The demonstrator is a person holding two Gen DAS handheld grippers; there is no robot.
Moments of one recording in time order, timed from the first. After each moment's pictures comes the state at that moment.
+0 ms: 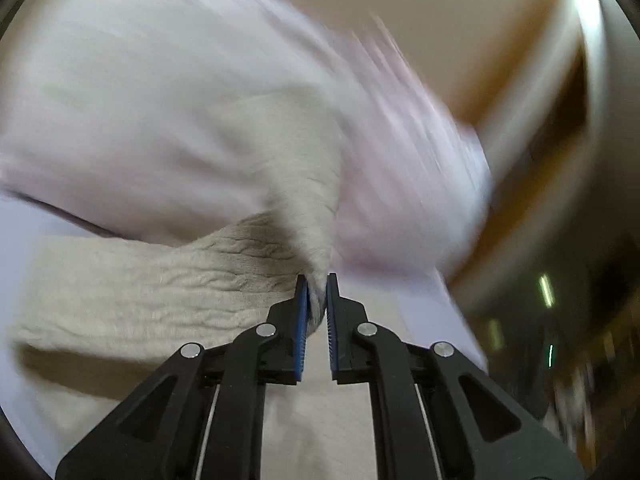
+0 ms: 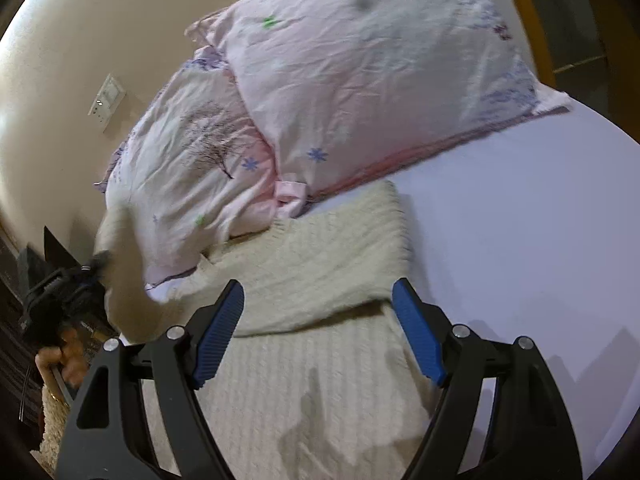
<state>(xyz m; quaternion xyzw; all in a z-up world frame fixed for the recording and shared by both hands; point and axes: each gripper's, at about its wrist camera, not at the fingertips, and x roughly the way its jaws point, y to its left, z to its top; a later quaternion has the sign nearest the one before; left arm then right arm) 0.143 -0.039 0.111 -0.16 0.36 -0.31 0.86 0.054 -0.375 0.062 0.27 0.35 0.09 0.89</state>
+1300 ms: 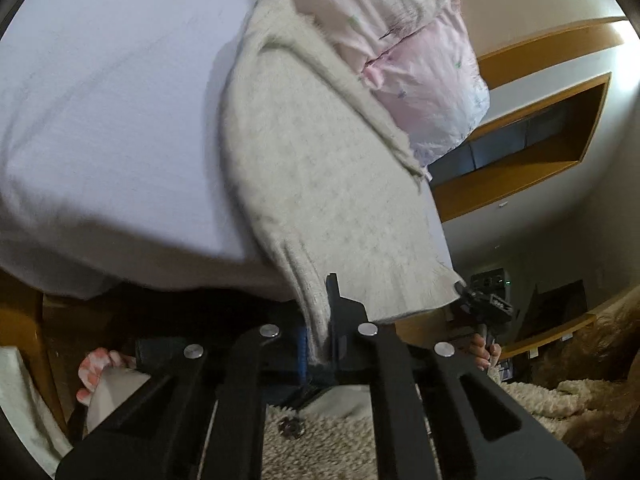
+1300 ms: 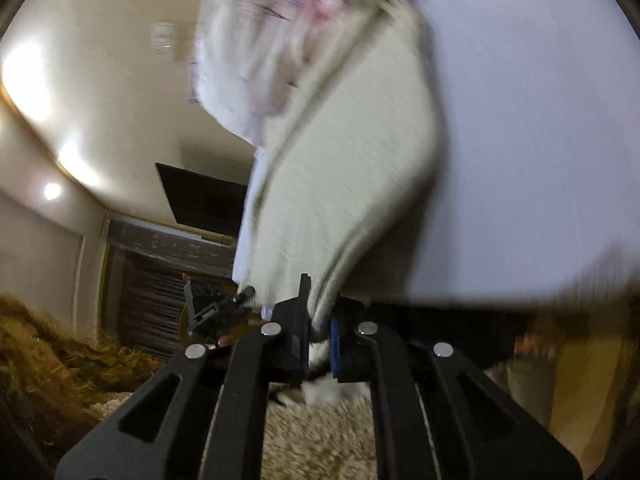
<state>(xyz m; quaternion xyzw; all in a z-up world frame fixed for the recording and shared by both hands) -0.084 0.136 -0.019 -0.33 0.45 -0.29 0.78 -0.100 -0.383 0.005 0.41 0.48 0.33 0.70</state>
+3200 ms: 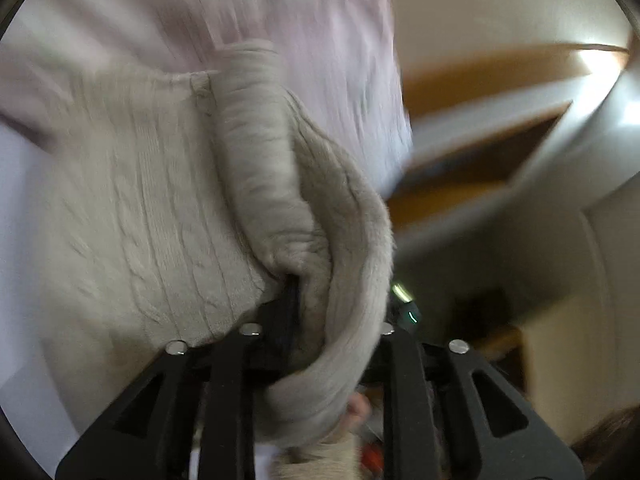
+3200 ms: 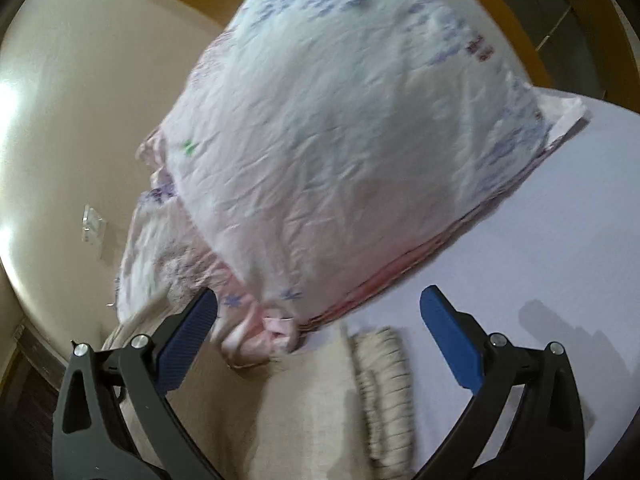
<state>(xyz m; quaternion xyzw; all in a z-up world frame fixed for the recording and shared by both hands) 0.222 -0.125 0.068 -0.40 0.42 -0.47 0.67 0.140 -0.474 0.051 0.41 0.25 0.06 0.88</state>
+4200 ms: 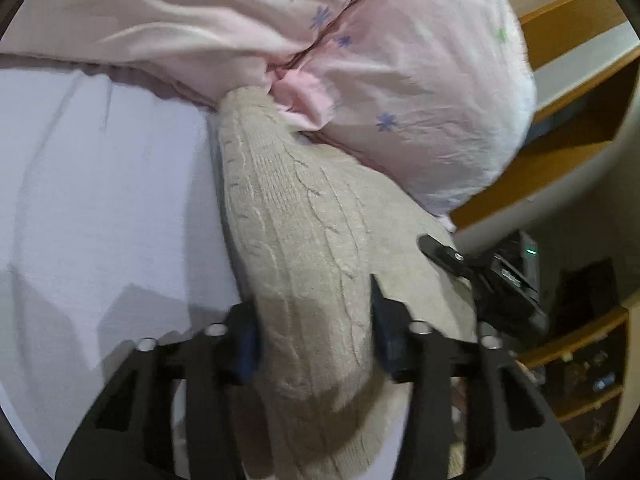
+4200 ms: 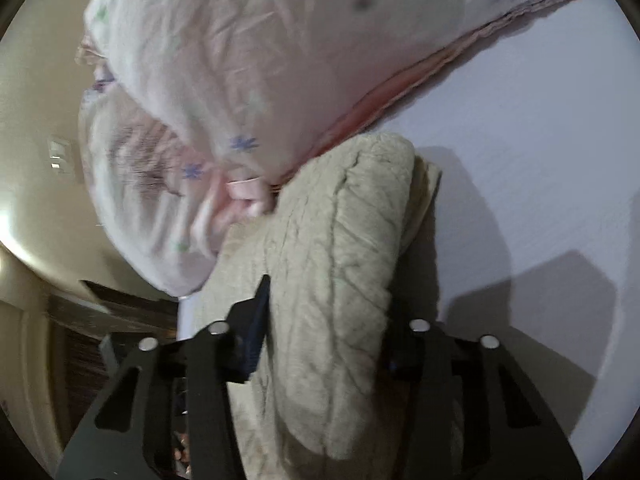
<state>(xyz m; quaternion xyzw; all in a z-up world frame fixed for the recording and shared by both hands) 0.202 -0.090 0.004 -0.25 0.47 -0.31 0.78 0.185 -0.429 -0.014 0.43 0.47 0.18 0.75</state>
